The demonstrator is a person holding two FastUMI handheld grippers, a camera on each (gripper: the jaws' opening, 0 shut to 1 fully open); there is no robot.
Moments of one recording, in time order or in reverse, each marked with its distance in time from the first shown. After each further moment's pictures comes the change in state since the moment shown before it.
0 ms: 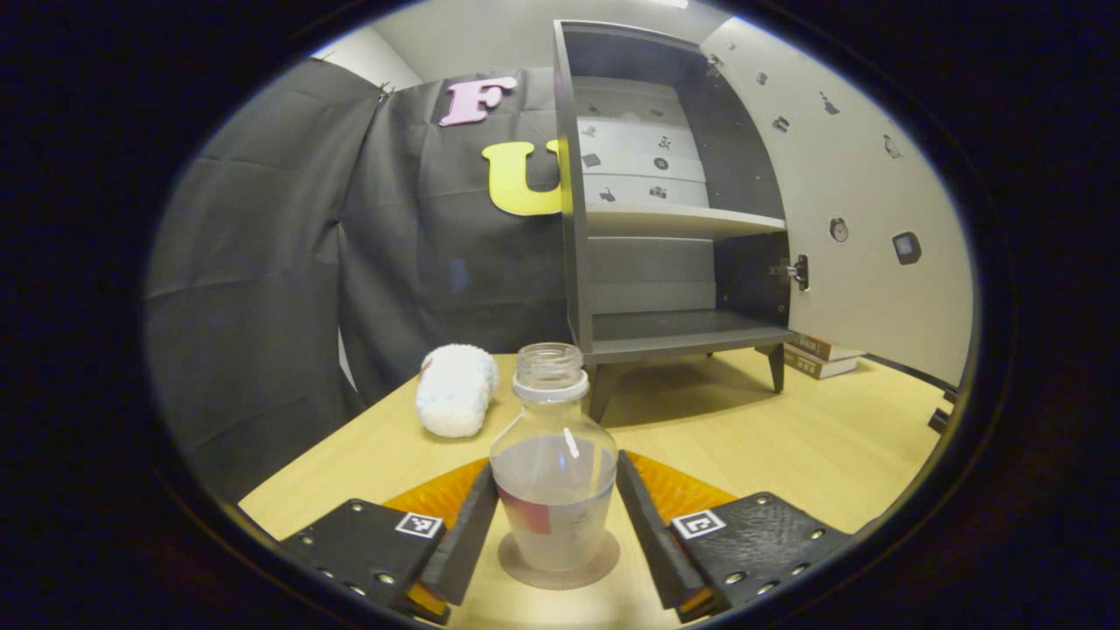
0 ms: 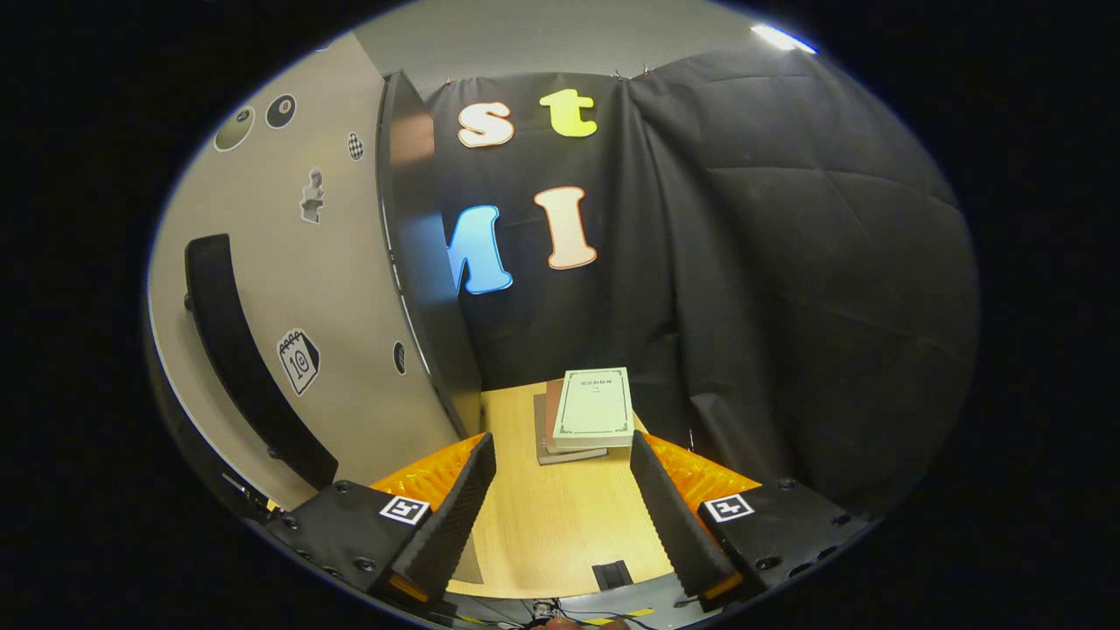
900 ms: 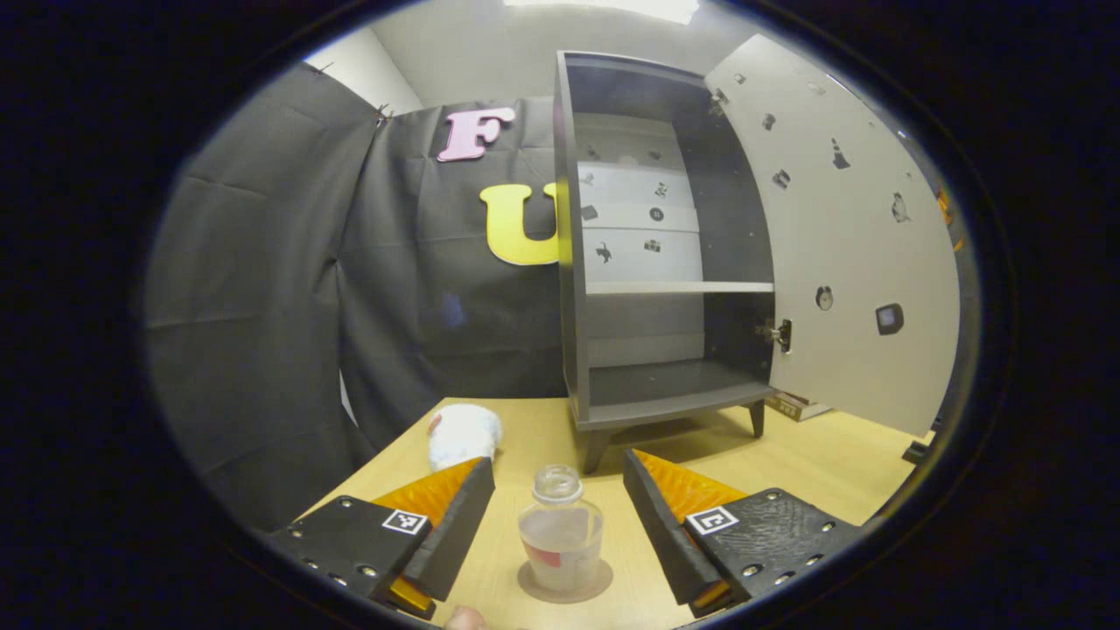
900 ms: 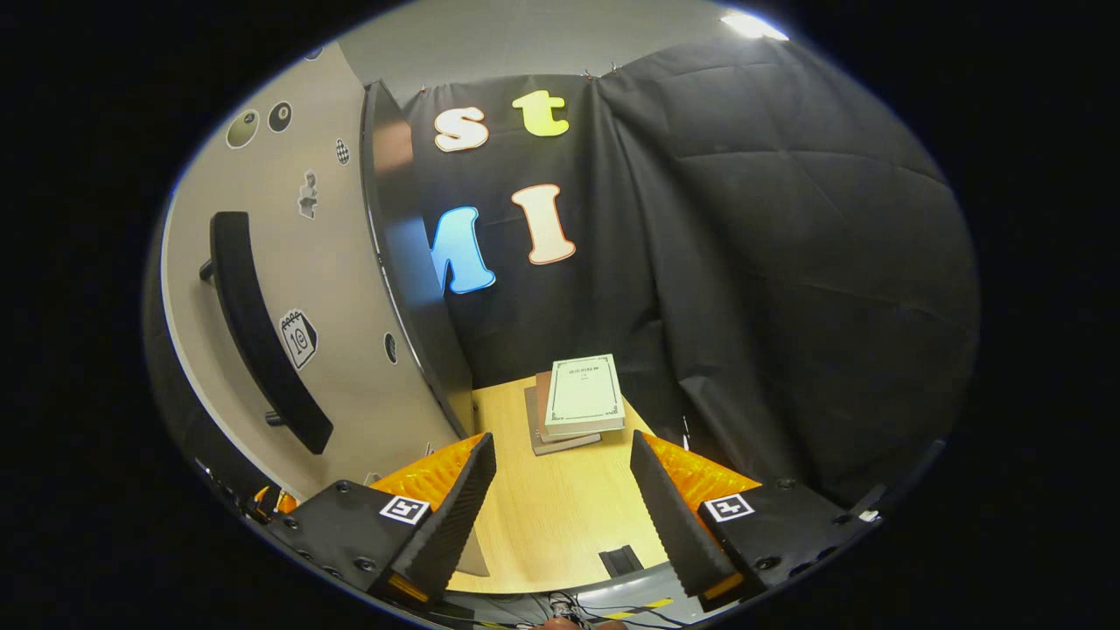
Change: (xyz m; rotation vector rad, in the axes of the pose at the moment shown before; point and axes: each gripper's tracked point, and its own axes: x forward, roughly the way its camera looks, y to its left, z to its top) left arm -0.041 0.014 0.105 0.015 -0.108 -0.003; right arm -0.023 -0.006 -0.026 0.087 -0.026 -0.044
